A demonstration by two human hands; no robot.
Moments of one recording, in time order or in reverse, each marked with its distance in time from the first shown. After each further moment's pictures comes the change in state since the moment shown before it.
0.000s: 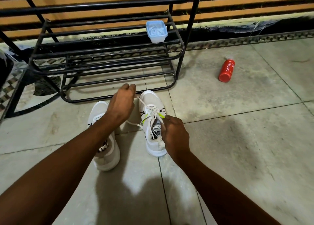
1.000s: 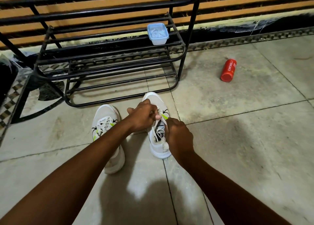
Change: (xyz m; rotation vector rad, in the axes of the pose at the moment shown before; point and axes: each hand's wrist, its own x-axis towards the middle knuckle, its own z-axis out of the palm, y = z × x) left_hand -0.009 0.024 0.022 -0.325 -0.453 0.054; right_hand 0.001 -0.006 0.004 -0.120 0.067 -0.005
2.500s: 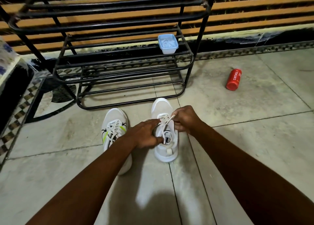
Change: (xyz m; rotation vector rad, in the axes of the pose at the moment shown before) left_hand -0.042 -0.017 0.010 0.113 -0.151 -0.159; right_hand 0.087 0.000 -0.032 0.891 -0.445 0.526
